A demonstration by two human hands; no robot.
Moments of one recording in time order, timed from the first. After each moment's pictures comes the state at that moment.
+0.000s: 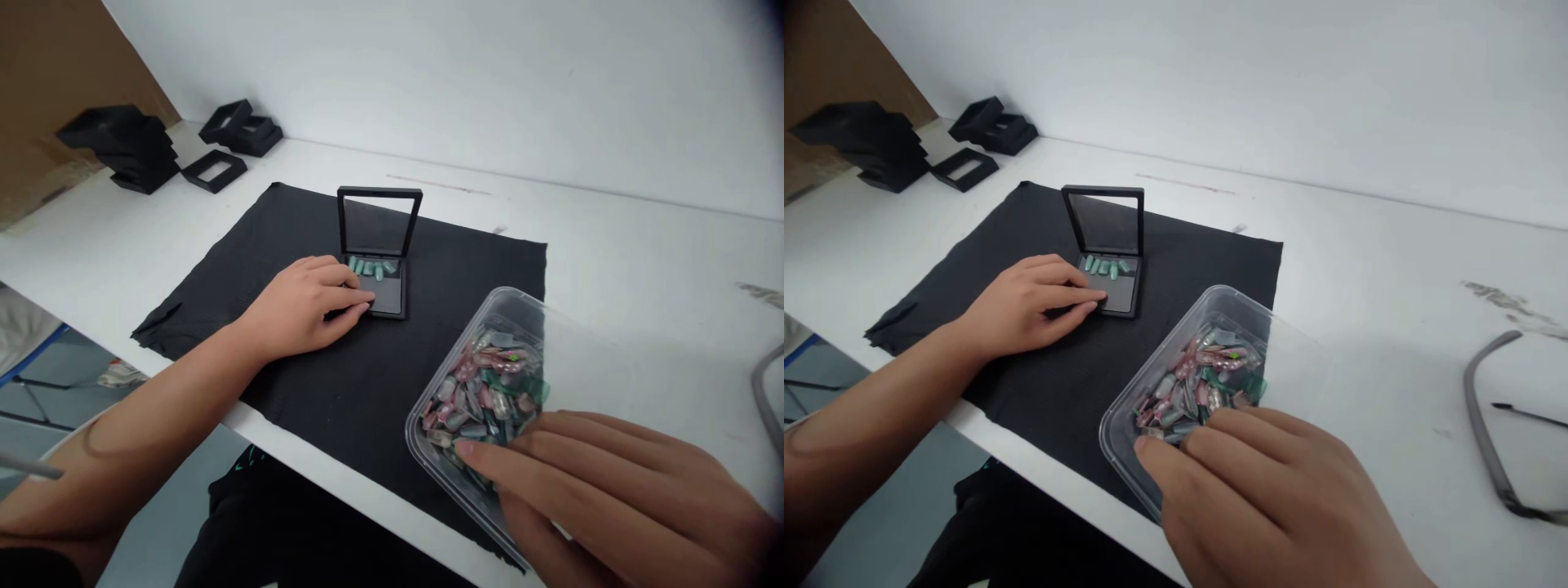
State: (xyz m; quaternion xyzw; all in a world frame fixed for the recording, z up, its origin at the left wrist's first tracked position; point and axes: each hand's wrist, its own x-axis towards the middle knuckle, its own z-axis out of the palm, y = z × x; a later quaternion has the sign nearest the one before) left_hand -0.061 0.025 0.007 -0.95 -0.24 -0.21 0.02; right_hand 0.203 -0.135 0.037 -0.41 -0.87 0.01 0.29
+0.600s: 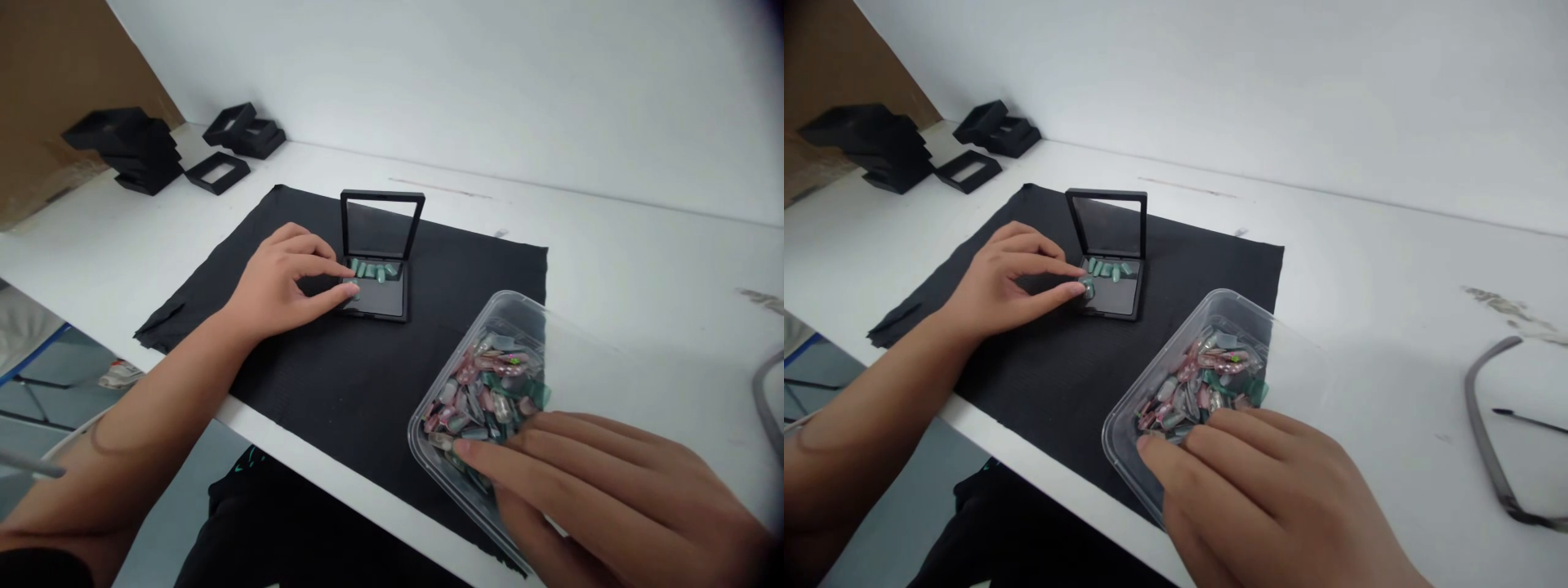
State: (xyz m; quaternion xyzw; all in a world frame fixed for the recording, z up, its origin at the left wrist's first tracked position) left_hand -0.073 0.038 0.017 -0.89 -0.34 -0.29 -0.04; right_hand 0.205 -0.136 0.037 -0.40 -0.87 0.05 0.30
